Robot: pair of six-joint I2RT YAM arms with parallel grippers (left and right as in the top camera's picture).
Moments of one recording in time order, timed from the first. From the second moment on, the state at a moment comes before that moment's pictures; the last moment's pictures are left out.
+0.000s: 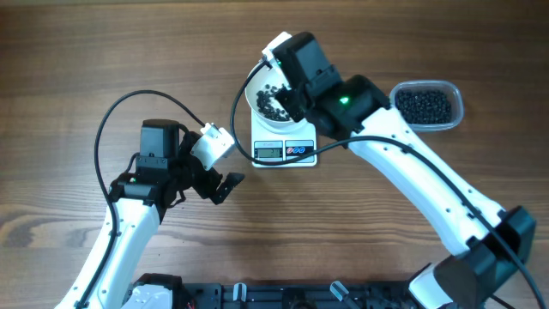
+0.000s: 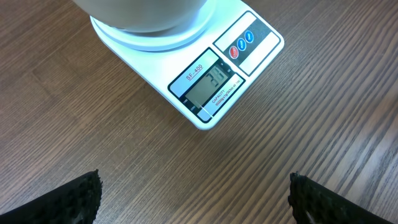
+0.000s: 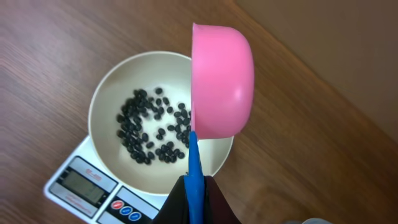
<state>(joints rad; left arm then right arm) -0.12 1.18 0.69 -0.51 0.49 0.56 0.65 1.70 1.63 -0.80 0.27 -0.16</state>
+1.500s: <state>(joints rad) -0.12 1.18 0.69 -0.51 0.49 0.56 -0.01 1.92 1.59 -1.15 0.27 -0.07</state>
